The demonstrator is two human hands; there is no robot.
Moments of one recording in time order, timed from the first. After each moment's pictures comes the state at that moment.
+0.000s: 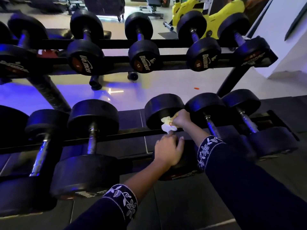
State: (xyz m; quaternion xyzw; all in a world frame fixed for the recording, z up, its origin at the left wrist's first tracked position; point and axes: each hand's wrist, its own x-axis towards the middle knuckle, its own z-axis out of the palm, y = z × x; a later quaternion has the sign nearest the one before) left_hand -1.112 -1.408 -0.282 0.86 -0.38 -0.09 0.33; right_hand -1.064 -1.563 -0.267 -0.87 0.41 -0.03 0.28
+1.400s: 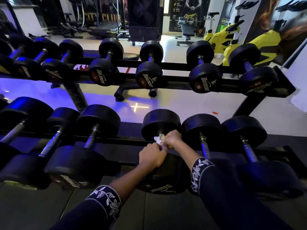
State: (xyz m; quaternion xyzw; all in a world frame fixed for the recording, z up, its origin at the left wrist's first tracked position) left_hand -1.133 -1.442 -0.260 0.94 -0.17 -0.11 0.26; right_hand -1.095 -1.574 -0.274 -0.86 0.34 0.03 0.38
